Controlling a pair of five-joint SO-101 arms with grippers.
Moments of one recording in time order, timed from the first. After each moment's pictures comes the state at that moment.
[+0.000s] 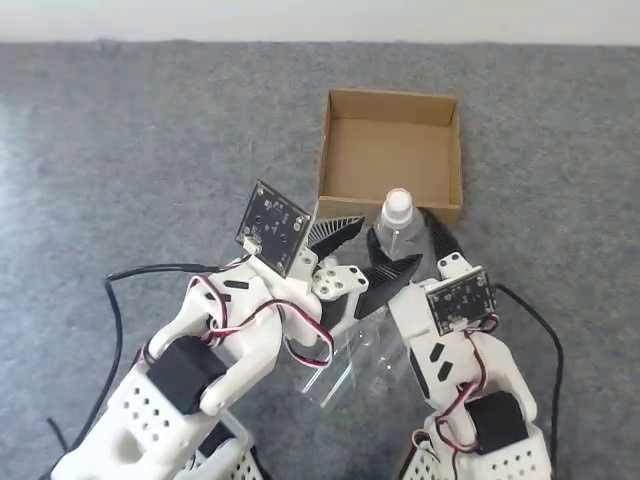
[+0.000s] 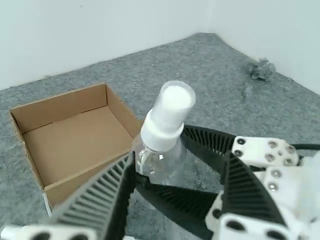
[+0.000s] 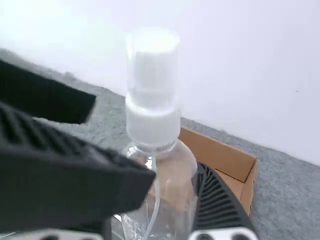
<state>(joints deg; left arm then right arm) 37.2 -62.4 48.9 50.2 13.3 -22.7 -101.8 82.9 36.4 8.6</state>
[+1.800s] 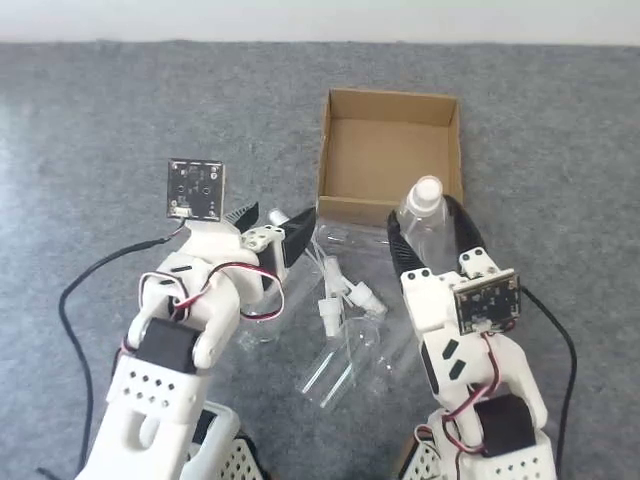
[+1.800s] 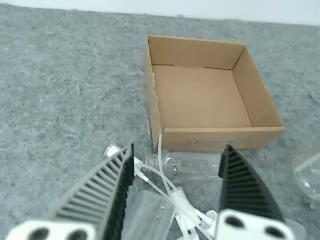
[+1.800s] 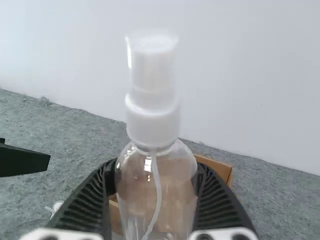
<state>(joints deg) 11.1 -62.4 62.4 46.6 17.1 -17.8 -101.8 78.3 35.4 6.4</state>
